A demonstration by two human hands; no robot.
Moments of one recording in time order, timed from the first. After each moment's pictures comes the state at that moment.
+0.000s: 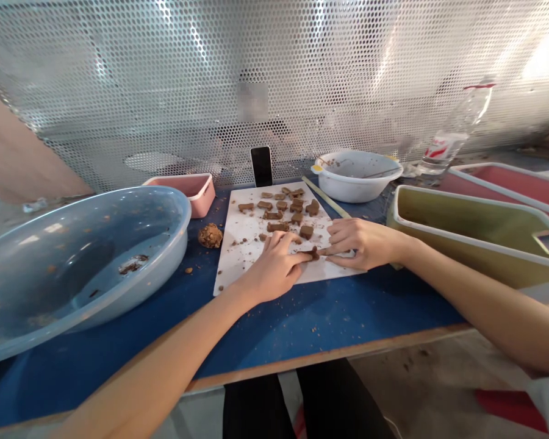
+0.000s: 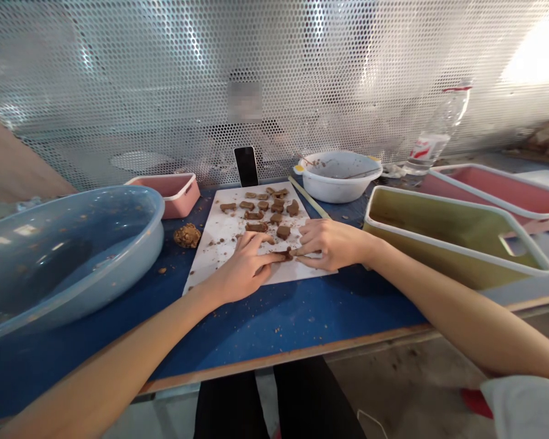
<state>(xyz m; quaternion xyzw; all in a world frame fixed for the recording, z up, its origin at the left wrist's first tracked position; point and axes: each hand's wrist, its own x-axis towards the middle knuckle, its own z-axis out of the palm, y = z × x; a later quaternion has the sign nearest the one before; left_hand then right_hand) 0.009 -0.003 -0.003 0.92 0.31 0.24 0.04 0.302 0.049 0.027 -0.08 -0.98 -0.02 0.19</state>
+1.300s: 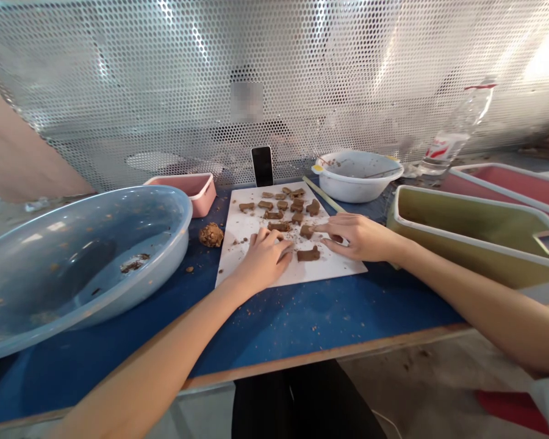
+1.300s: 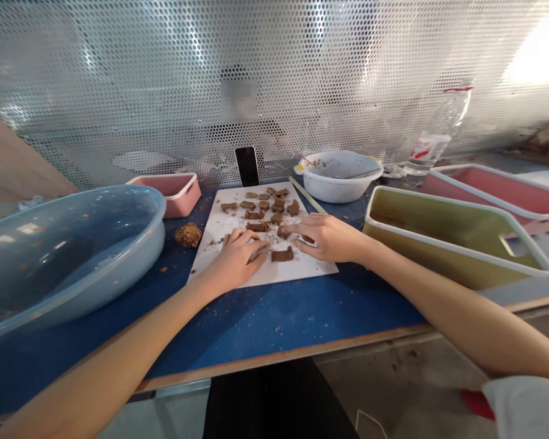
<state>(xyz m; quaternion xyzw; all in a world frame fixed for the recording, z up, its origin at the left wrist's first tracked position) -0.005 0.014 -0.011 0.89 0.42 0.20 0.00 0.297 0.046 0.022 -0.21 -0.94 -0.08 0.25</state>
